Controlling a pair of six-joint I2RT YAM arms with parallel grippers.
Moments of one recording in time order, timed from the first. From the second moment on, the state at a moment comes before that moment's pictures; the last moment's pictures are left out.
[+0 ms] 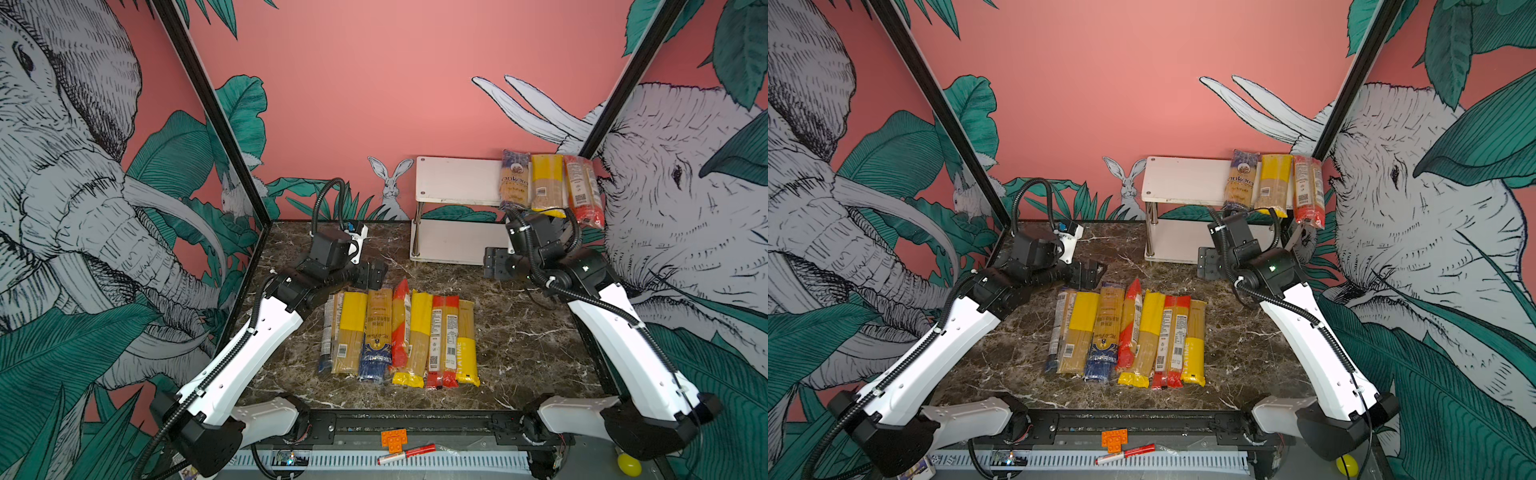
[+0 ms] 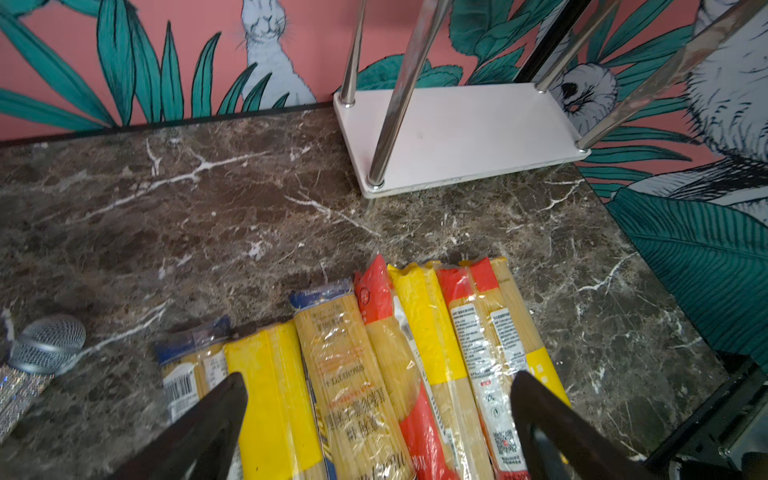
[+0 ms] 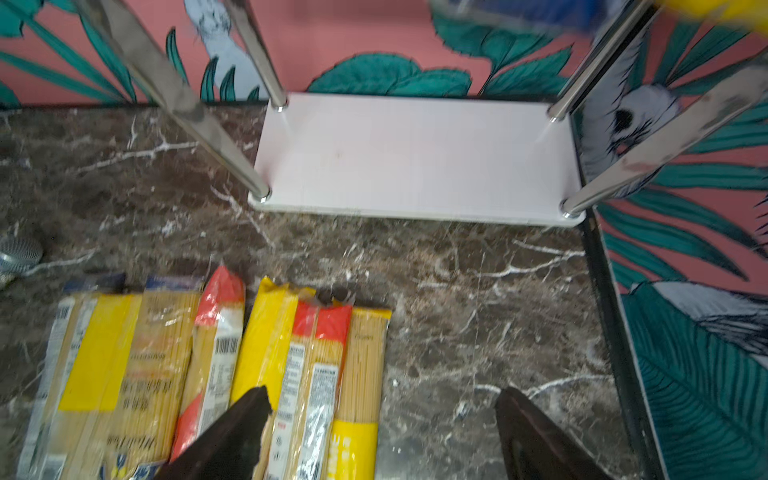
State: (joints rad) left arm -0.59 1.17 1.28 -0.73 0.01 -0.28; right arm 0.56 1.26 1.62 -1.20 0.34 0.43
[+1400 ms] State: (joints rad) left arm -1.10 0.96 0.72 -0.73 -0.33 -0.82; right arm 0.98 0.88 1.03 -1.33 0.31 0.80
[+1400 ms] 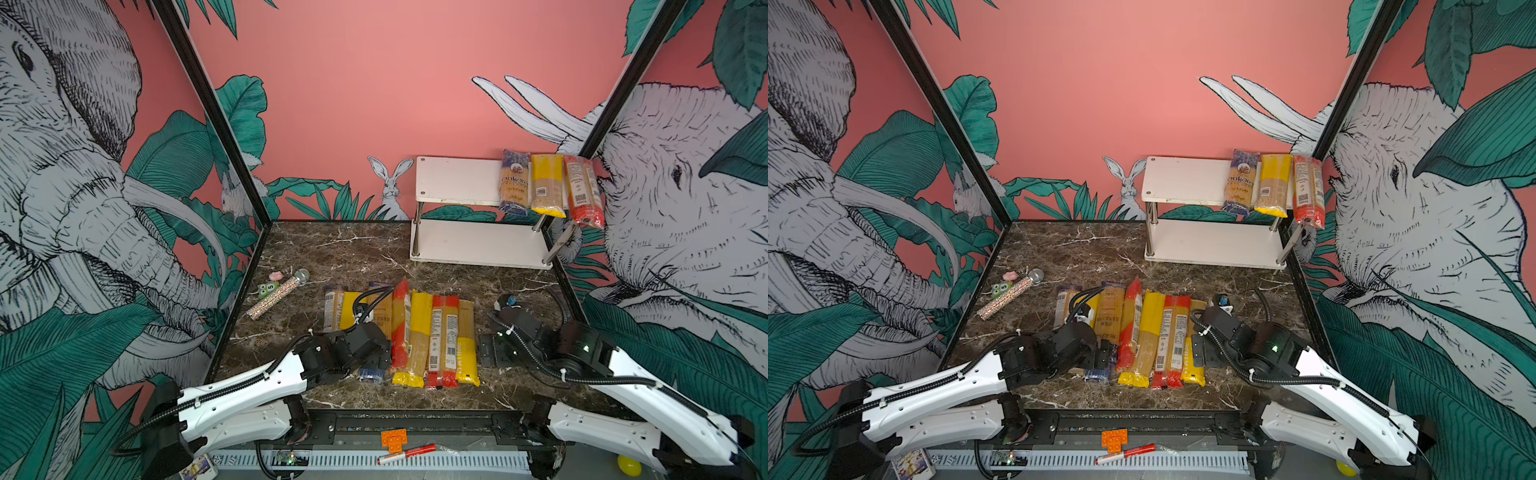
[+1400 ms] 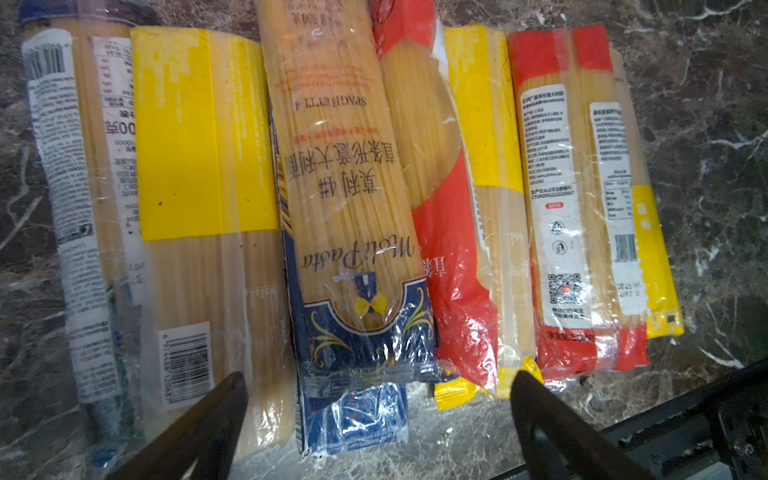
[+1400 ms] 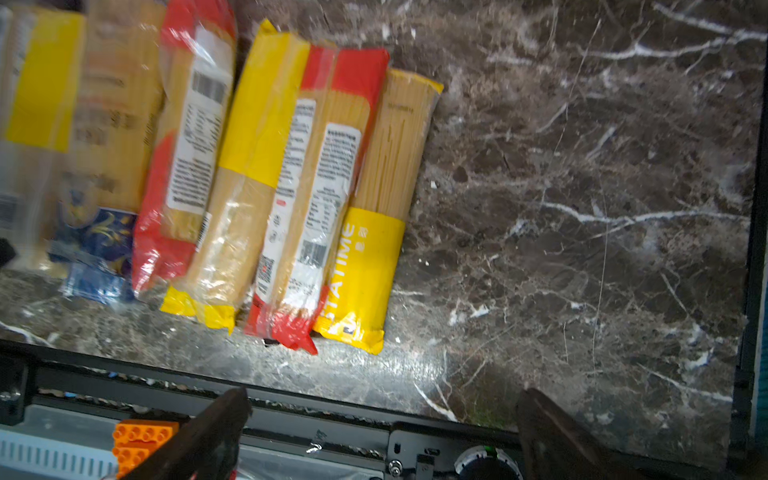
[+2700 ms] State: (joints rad) left arm -0.83 0.94 1.22 -1.00 -0.25 -0.27; right arm 1.12 1.69 1.01 -0.92 0.27 1.00
